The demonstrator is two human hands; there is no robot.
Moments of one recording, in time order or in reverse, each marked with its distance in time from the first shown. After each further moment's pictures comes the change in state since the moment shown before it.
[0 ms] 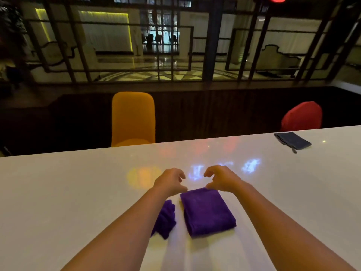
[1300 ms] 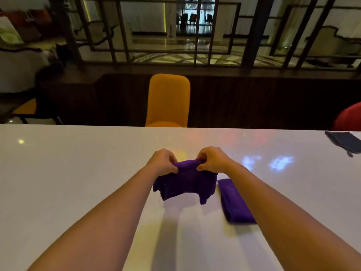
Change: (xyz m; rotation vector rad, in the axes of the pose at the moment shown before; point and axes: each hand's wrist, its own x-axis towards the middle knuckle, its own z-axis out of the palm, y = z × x) left_hand -0.044 -0.111 -0.094 -0.080 0.041 -0.193; right_hand 0.041 -0.138 0.058 -0.020 -0.145 -0.209
